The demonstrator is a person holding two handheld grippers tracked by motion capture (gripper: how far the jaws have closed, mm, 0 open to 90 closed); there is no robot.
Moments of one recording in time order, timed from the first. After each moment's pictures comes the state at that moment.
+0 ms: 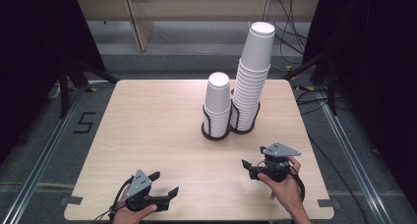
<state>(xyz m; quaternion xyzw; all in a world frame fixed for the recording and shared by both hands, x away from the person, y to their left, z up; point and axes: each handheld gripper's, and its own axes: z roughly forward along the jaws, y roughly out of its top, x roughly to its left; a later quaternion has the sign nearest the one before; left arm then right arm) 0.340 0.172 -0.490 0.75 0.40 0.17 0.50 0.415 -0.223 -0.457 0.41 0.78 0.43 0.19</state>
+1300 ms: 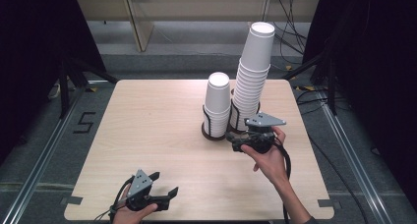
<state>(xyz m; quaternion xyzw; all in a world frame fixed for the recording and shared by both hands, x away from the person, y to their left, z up) 0.341 0.171 -0.491 0.75 0.42 0.17 0.48 0.459 -0.173 -0.388 0.37 0.77 0.47 0.22</state>
